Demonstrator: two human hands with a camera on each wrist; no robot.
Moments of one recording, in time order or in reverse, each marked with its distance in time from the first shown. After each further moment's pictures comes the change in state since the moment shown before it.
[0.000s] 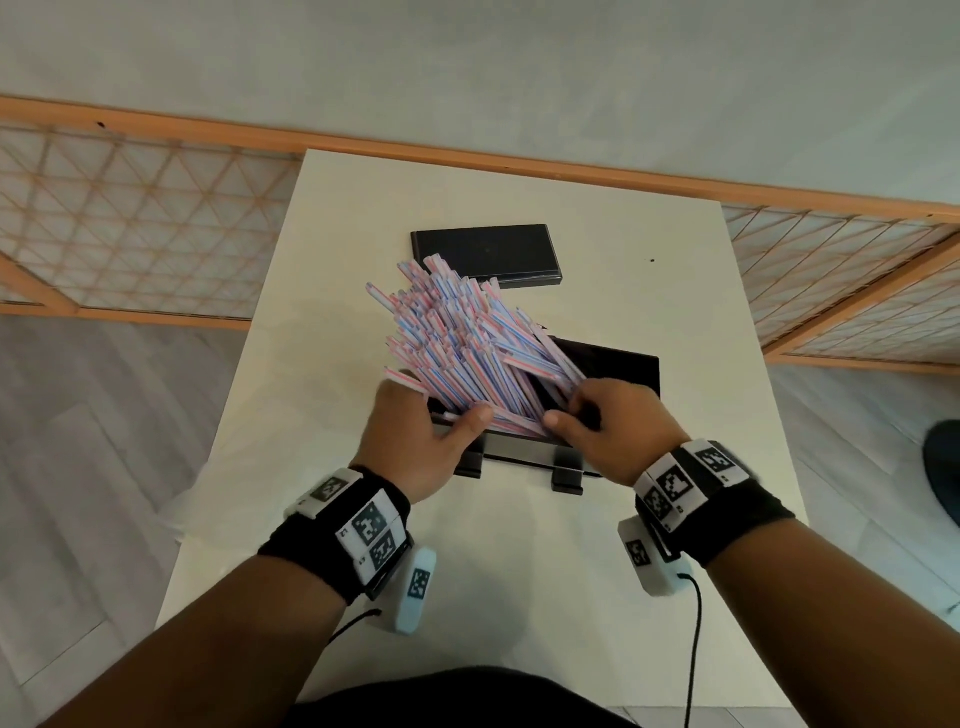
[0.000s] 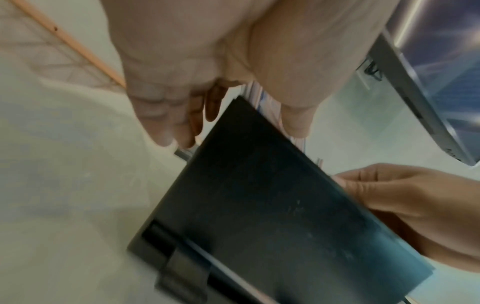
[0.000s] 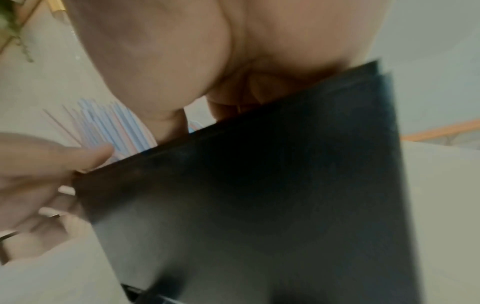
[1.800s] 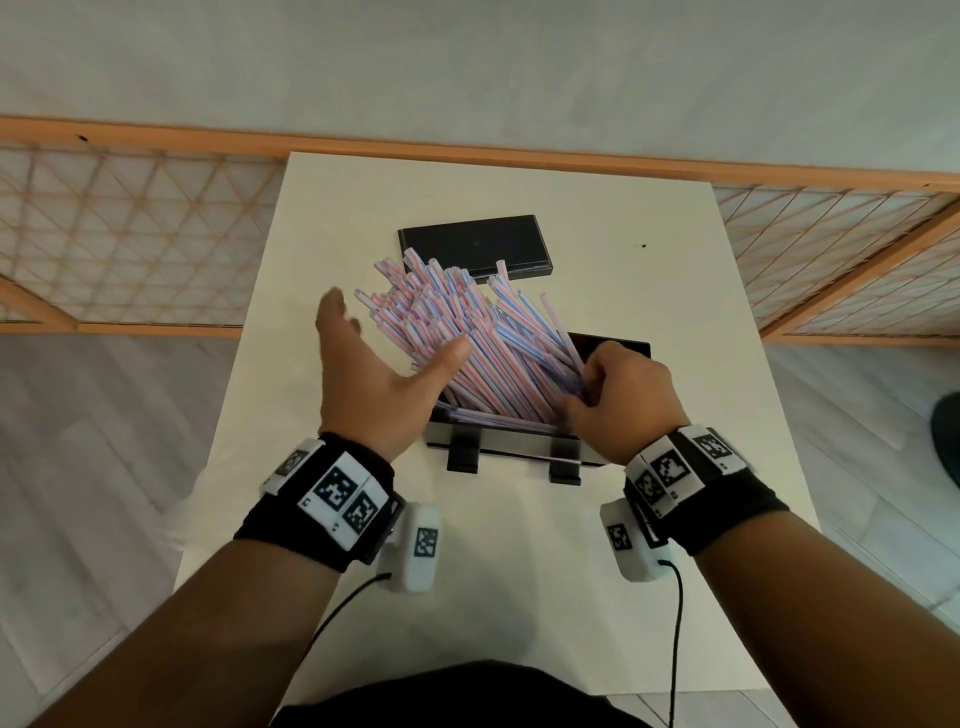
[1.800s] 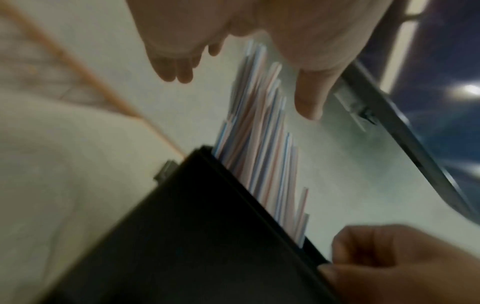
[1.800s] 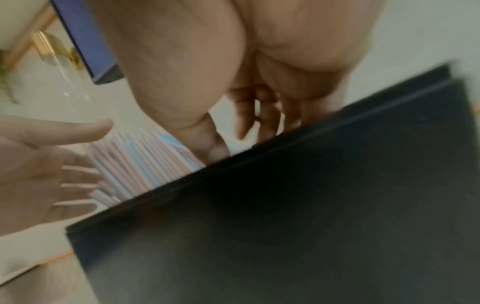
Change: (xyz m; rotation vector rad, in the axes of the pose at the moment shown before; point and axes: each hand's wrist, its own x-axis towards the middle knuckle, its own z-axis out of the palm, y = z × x) left_hand 0.021 0.027 -0.021 -0.189 0.275 -0.258; right_hand -0.001 -0.012 -0.012 0.063 0.204 0.137
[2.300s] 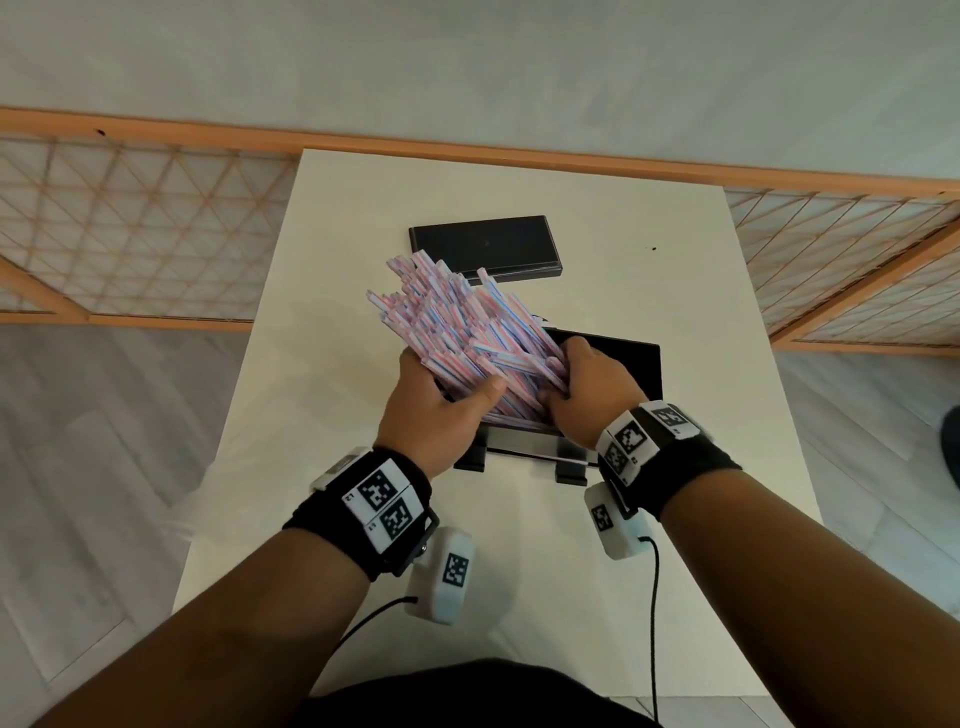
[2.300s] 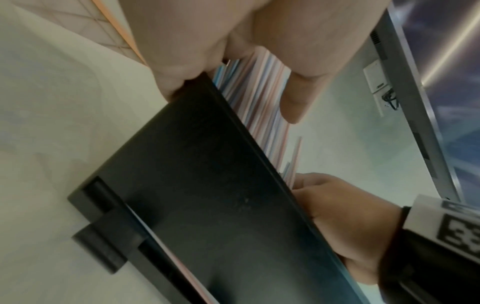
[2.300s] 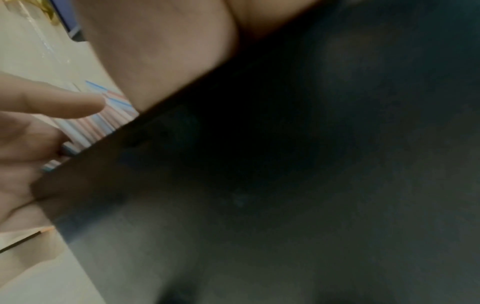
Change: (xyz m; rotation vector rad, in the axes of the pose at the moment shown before) left_hand -0.013 -0.026 0.030 -0.089 -0.228 -0.096; right_hand 0.025 -0.015 0.027 -0.090 -0.227 0.003
